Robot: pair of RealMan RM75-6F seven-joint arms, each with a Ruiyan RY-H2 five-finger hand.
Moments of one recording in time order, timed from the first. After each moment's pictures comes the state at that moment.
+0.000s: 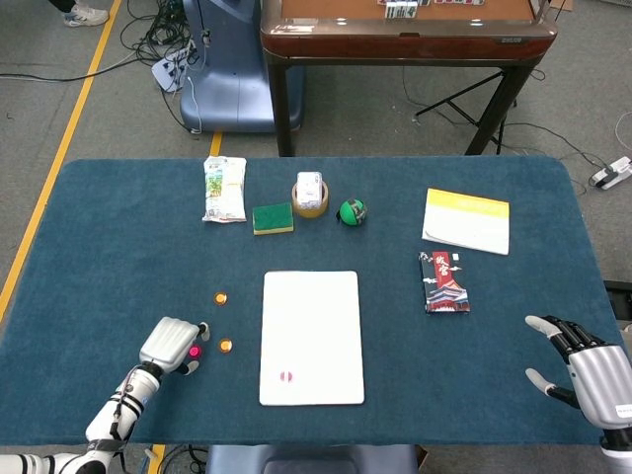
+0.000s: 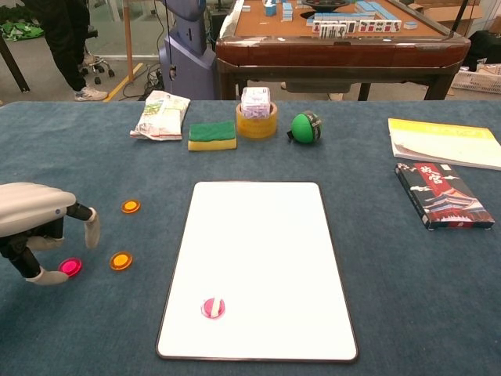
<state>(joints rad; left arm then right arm) -0.64 -1.38 0.11 -1.74 1.01 1.09 0.55 -0.01 -1.07 -0.01 -1.60 -1.74 1.66 0.02</state>
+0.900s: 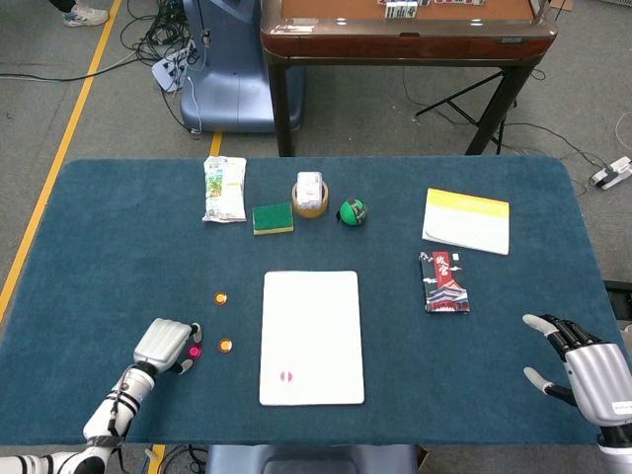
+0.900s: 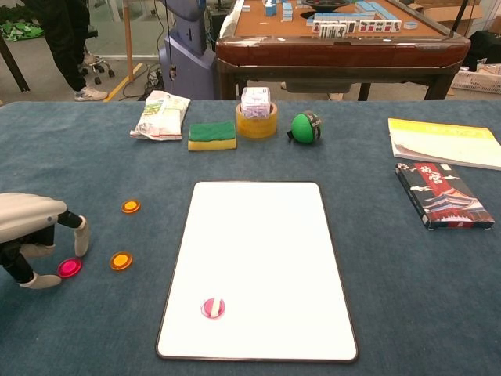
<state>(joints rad) -0.60 -1.40 0.08 -1.66 1.01 1.03 0.53 0.00 -1.07 -0.01 -1.60 -1.73 1.64 0.01</state>
